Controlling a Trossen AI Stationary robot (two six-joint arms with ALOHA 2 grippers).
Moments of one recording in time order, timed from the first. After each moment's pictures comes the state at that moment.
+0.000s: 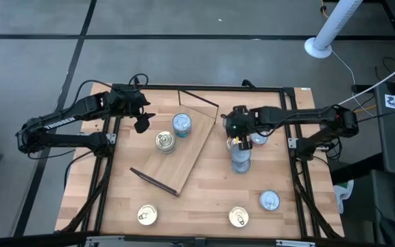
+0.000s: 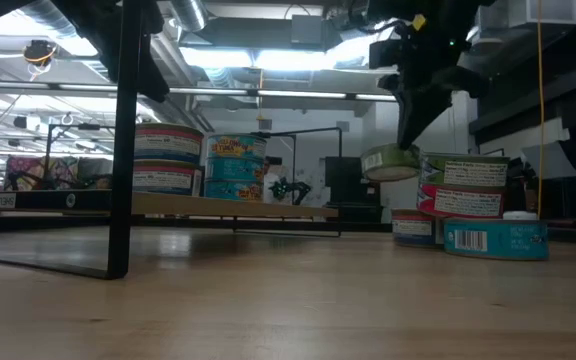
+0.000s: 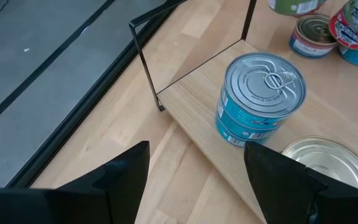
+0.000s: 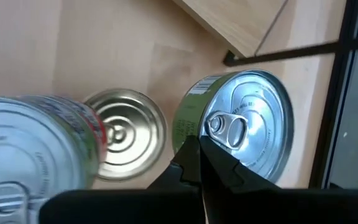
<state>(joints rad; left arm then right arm) 0.45 0.86 0.86 -0.72 -0.10 0.00 -0.07 1.47 1.17 -0.91 0.24 -0.34</state>
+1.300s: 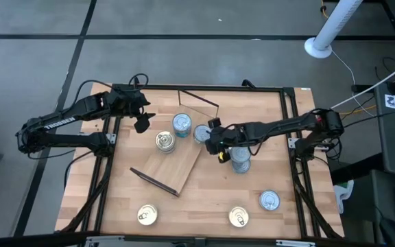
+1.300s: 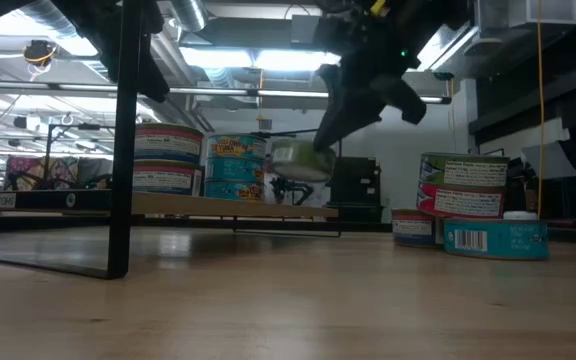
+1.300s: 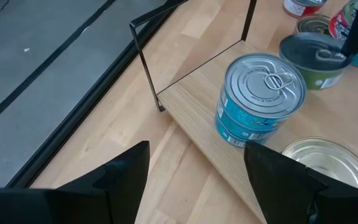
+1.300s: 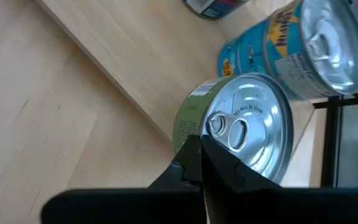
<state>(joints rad) 0.44 0.86 0.86 -0.72 -0.10 0.00 0.06 1.67 1.17 -0.39 0.24 -0.51</state>
